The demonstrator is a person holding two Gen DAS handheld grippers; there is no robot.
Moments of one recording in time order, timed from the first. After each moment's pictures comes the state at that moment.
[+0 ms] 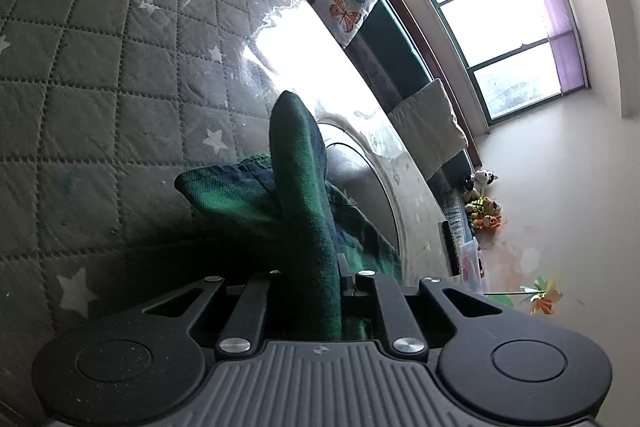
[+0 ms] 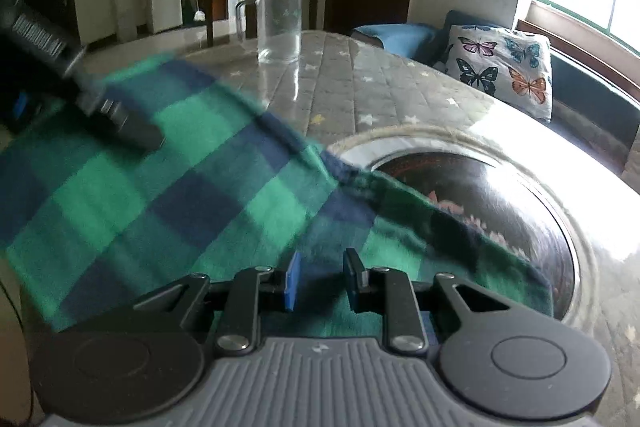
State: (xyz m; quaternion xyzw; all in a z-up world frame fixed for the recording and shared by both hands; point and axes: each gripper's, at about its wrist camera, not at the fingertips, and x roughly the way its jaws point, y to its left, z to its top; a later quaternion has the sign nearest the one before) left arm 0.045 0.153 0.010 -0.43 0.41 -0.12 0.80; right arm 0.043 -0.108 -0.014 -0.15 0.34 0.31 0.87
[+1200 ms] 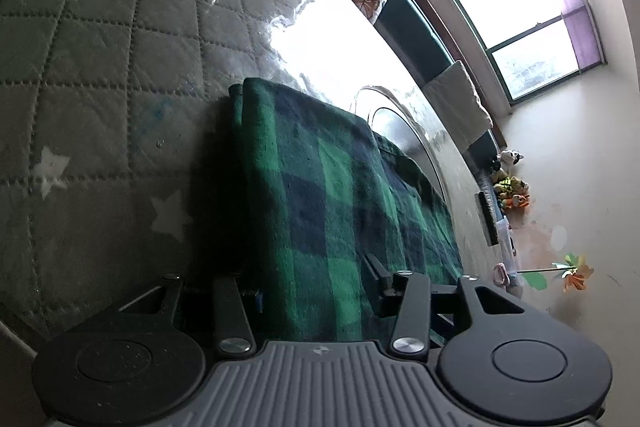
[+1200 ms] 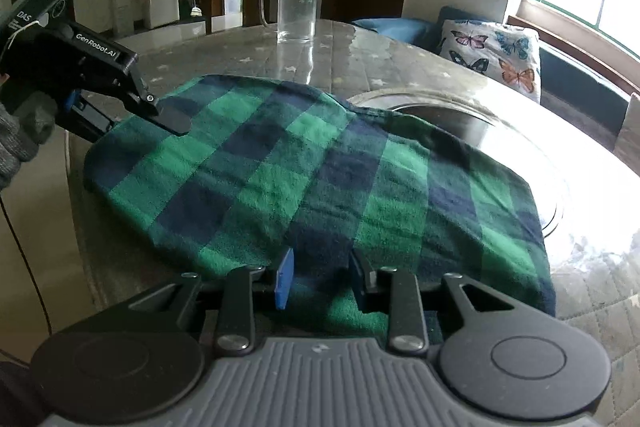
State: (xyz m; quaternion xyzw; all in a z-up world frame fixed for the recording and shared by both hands) left arm -0.006 0.161 -0.029 -0.39 0.43 -0.11 0.81; right arm -0.041 -0.134 -0.019 -0.15 0.34 0.30 0.88
